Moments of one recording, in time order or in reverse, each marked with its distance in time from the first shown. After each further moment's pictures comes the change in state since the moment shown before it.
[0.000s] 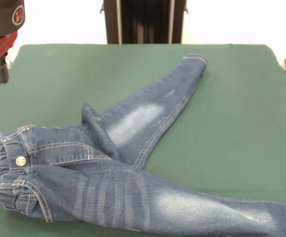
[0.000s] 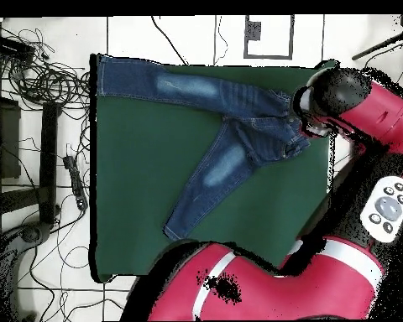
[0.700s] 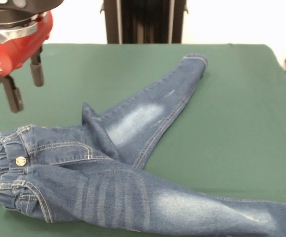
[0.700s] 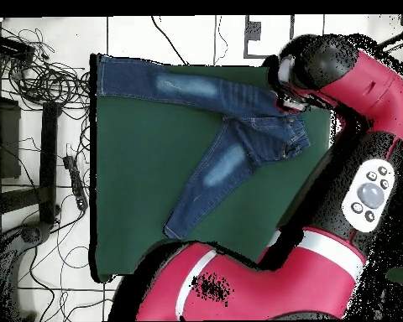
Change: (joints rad) arm 0.048 0.012 0.000 -0.113 0.128 0.091 0.006
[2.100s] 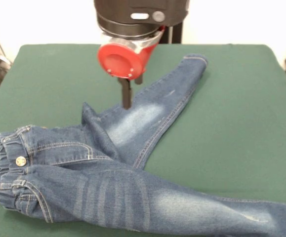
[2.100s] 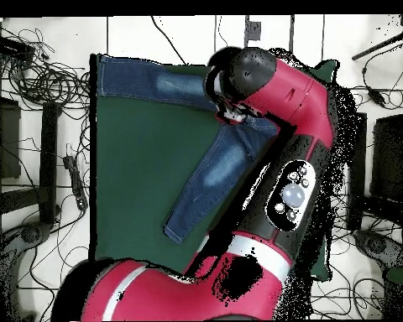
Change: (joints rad) arm 0.188 -0.044 -0.001 0.206 0.046 -0.019 0.093
